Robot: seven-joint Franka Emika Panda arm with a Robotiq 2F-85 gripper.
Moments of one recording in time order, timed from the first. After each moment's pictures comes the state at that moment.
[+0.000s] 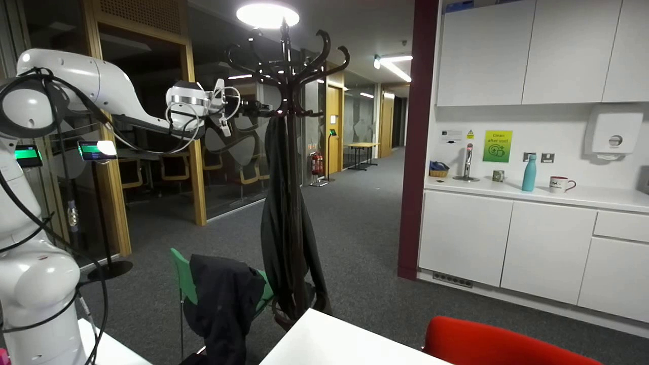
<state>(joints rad) -0.01 -0.17 -0.01 -1.82 -1.51 2.33 1.36</state>
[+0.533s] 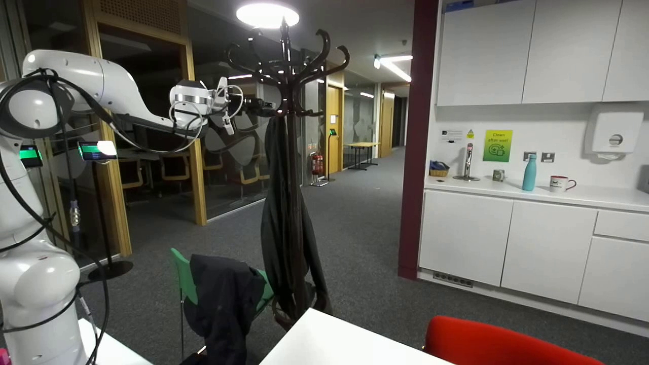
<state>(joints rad) -0.01 -0.15 -0.02 -1.79 -1.51 2.33 1.36</state>
